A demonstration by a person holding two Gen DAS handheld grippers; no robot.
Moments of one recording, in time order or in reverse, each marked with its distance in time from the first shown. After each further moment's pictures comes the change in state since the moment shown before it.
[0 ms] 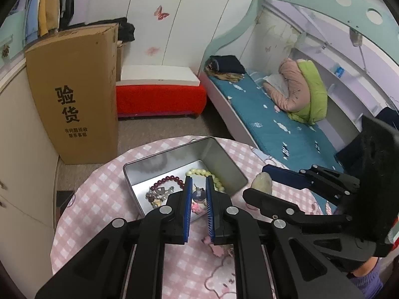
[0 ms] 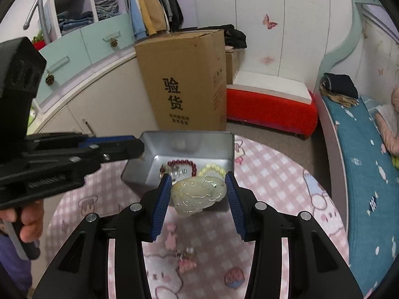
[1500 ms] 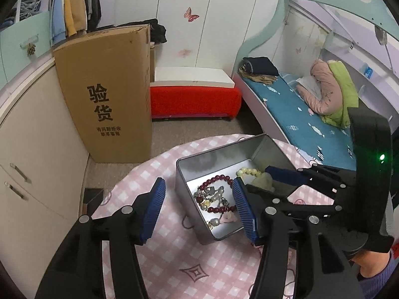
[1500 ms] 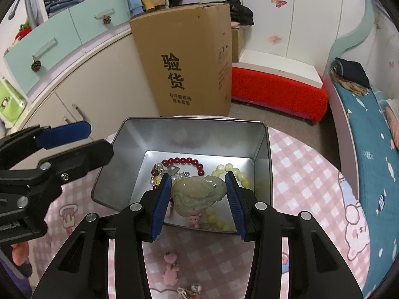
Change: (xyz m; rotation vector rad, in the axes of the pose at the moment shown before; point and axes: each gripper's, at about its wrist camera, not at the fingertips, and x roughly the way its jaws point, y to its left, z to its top) left arm 0.005 0.029 -0.011 -0.024 -0.027 0.202; right arm 0.080 0.012 0.006 0.000 0.124 -0.002
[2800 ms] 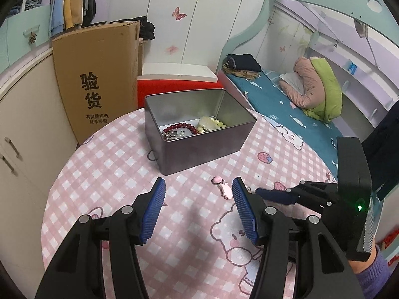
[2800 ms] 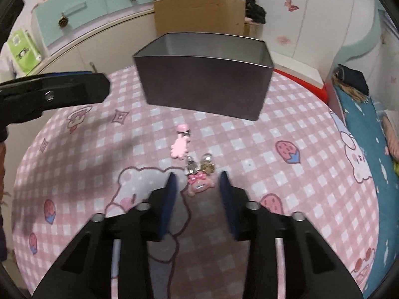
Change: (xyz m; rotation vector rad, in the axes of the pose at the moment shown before) left arm -0.040 -0.037 -0.089 0.004 -0.018 -0.078; right arm -0.039 0.009 -0.130 -0.155 0.033 -0.001
